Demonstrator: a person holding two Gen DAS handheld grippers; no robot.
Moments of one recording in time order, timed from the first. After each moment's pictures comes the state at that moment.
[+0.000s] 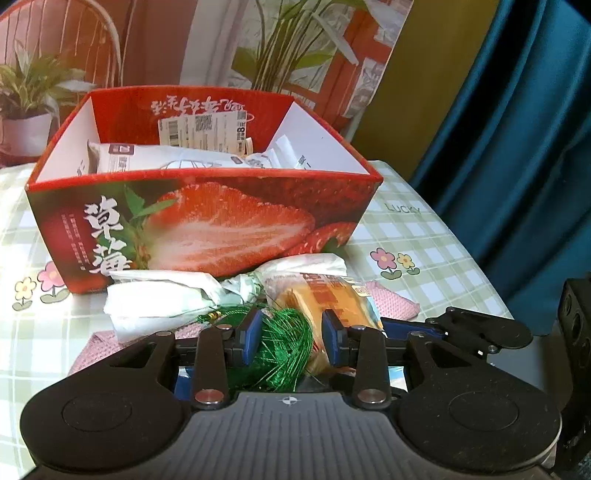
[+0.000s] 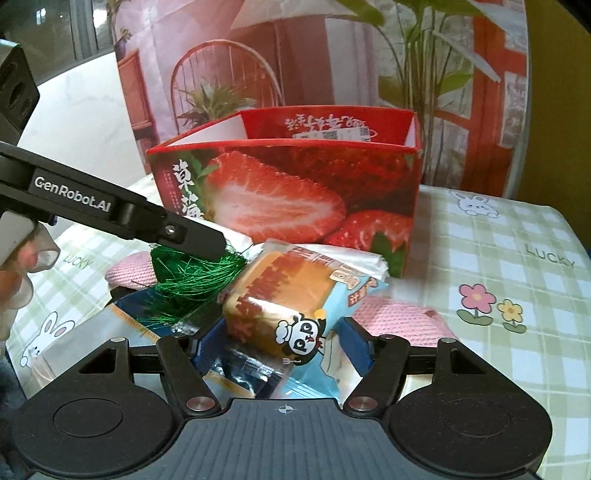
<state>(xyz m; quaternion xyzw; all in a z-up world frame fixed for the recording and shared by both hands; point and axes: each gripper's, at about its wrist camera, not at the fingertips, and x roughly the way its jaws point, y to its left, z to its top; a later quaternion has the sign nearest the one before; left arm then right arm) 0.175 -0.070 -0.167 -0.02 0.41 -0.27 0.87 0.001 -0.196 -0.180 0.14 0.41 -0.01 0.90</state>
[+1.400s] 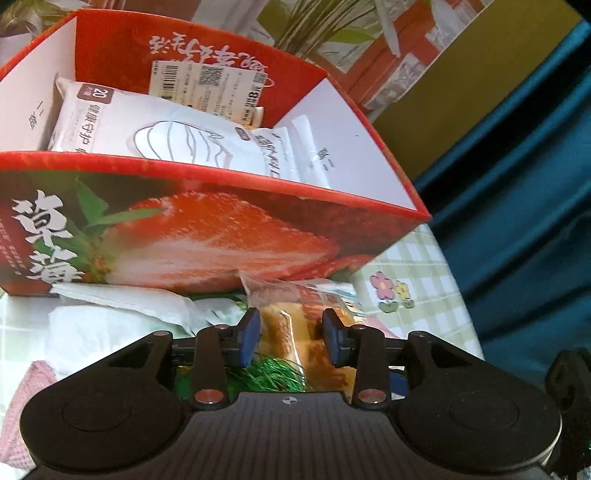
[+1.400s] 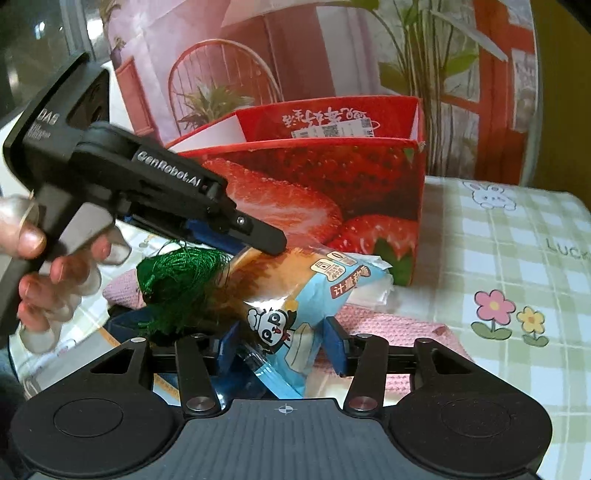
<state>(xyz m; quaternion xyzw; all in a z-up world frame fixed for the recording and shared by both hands) 0.262 -0.073 -0.201 -0.12 0.48 -0.30 0.82 0.023 -0.220 -0.195 0.18 0.41 0.00 0.89</state>
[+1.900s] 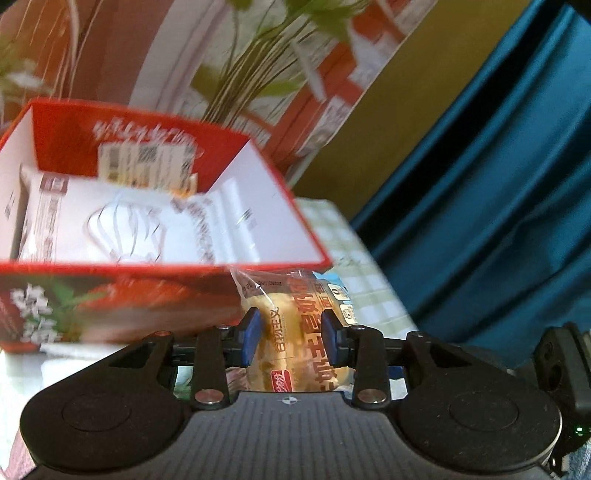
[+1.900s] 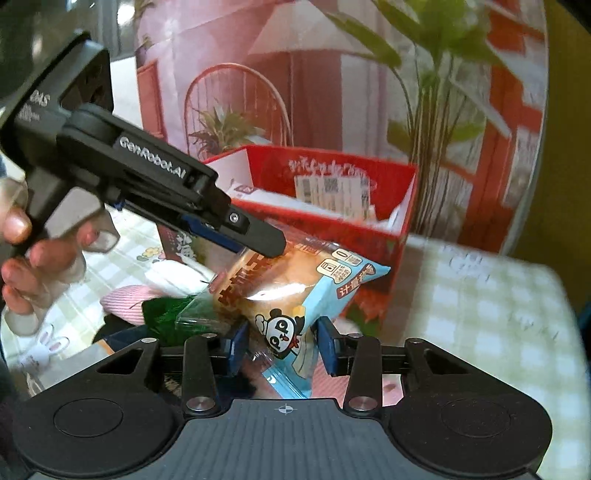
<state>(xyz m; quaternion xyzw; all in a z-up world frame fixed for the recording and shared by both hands) 0.241 -0.080 -0.136 -0.12 0.39 -0.36 0.84 0.021 -0.223 -0.140 0.07 0.39 0.00 0.92</state>
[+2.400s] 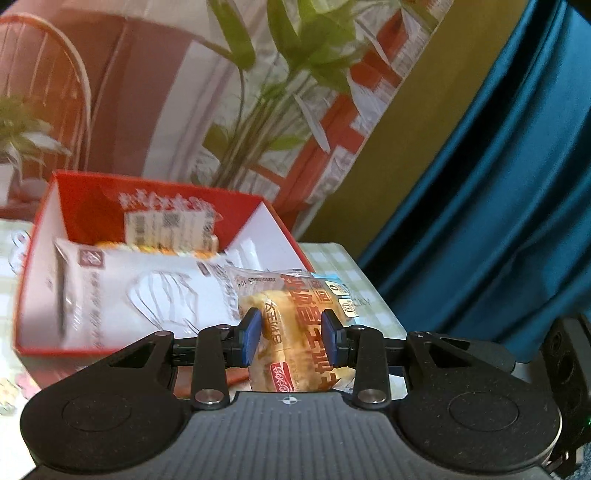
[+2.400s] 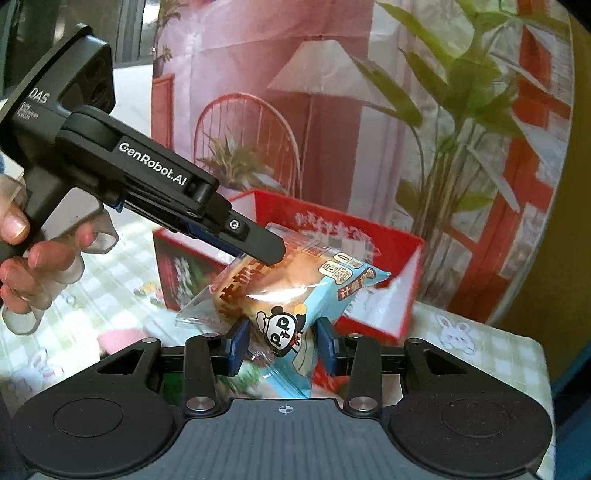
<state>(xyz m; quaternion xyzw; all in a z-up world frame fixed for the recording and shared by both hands) 0.256 -0.044 -0.093 -0.10 0.35 -0.34 0.86 0.062 -0.211 -0.098 0.03 0.35 0.01 0.94</state>
